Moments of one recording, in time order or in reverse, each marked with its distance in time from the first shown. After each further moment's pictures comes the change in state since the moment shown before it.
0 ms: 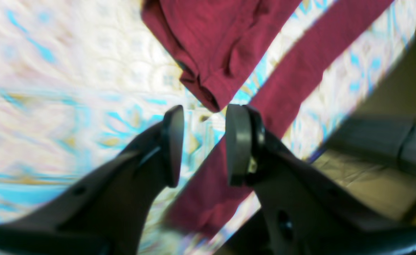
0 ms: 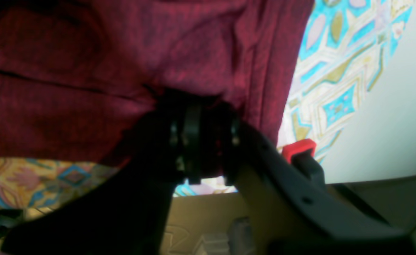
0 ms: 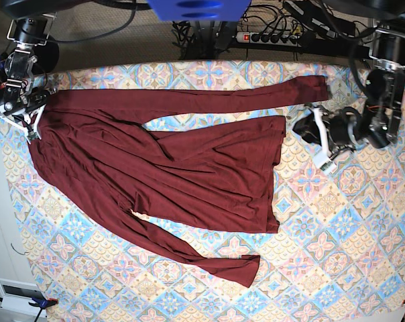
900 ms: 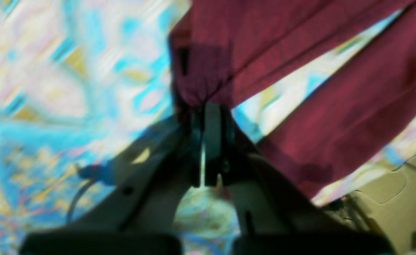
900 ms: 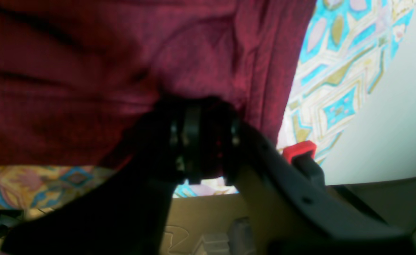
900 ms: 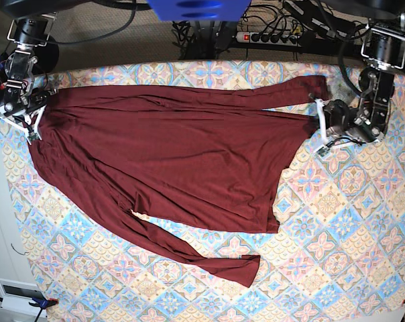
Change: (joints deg) left arm 0.0 -0.5 4.0 -5.9 21.5 0.3 -2.9; right arm 0.4 -0.2 0.0 0.0 0.0 0.0 0.0
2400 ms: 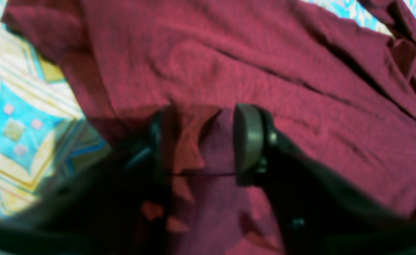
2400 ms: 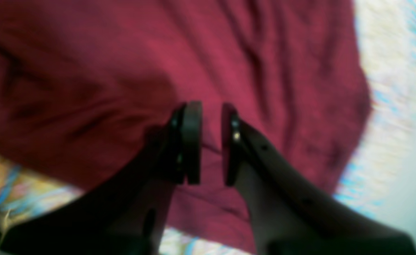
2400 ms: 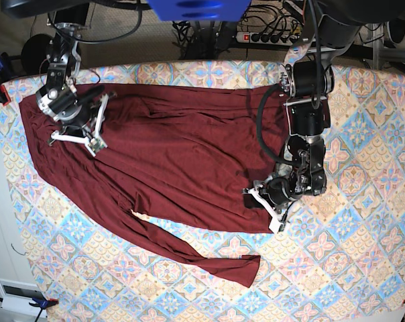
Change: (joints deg) left arm -32.0 35.8 -20.6 -46.1 22.7 2.6 -25.2; right arm -3.5 -15.0 -9.4 28.8 1.1 5.3 -0.7
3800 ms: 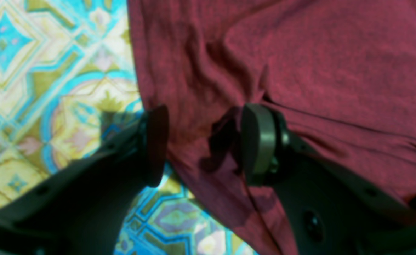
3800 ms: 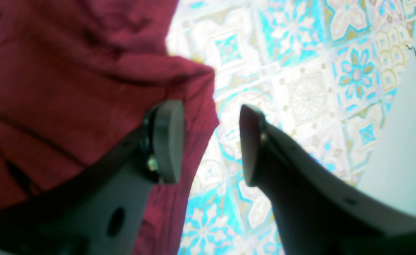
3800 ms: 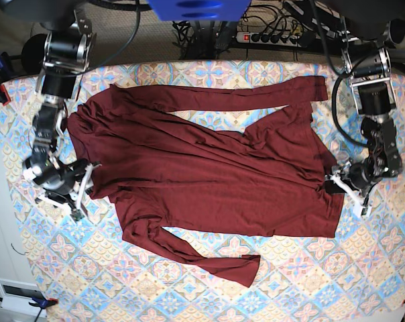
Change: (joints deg) left arm 8.8 -23.3 2.4 13.0 -16.1 -0.2 8.0; right arm 29.3 3.5 -2.5 -27.6 -1.0 -0.3 0.4
